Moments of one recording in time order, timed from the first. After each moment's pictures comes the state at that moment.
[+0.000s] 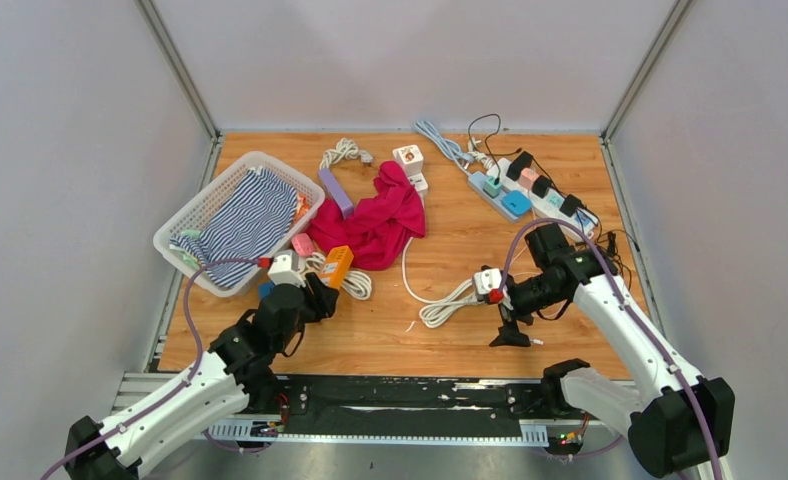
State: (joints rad) left arm -0.74 0.49 0.24 -0.25 -0.41 -0.71; right arm 0.30 1.01 0.82 -1.18 -0.87 -1.37
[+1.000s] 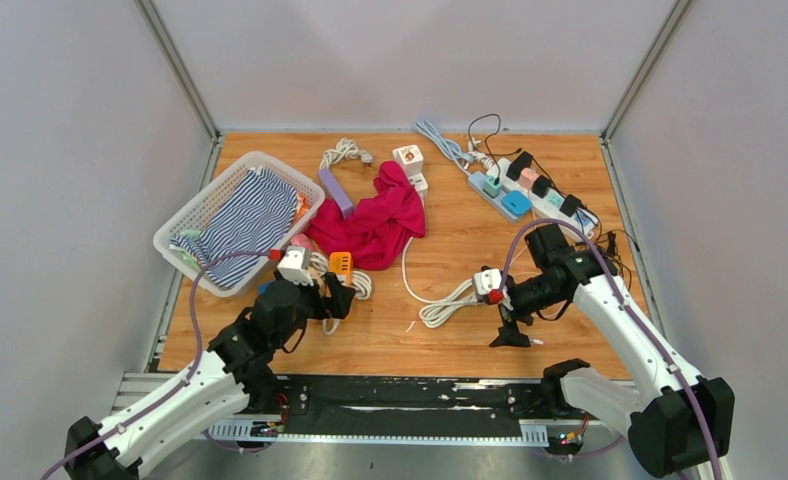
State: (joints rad) left arm -0.74 0.47 0.26 -0.17 -0.29 -0.53; right arm 0.30 1.01 0.81 -1.18 -0.87 -1.37
